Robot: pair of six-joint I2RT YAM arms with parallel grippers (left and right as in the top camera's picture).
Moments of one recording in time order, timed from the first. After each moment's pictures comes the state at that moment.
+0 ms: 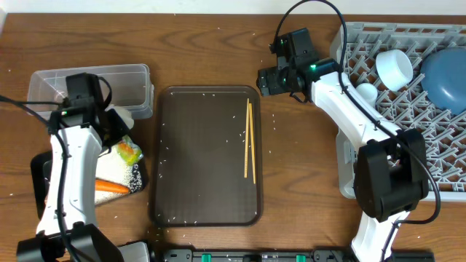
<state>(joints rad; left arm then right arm) 0.23 1.45 1.12 -0.92 -0.15 -0.41 0.36 1.99 1.56 -0.58 -0.10 0.18</state>
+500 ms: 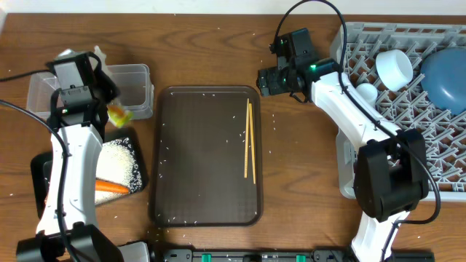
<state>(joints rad) 0.22 1.46 1.14 -0.41 -0.17 -0.42 0.36 1.99 1.56 -0.58 -0.10 0.18</state>
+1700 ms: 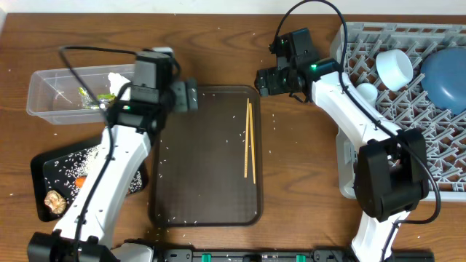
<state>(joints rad) -0.20 1.44 1.16 -0.59 -0.08 -0.21 0.36 1.99 1.56 -0.58 -0.18 0.17</state>
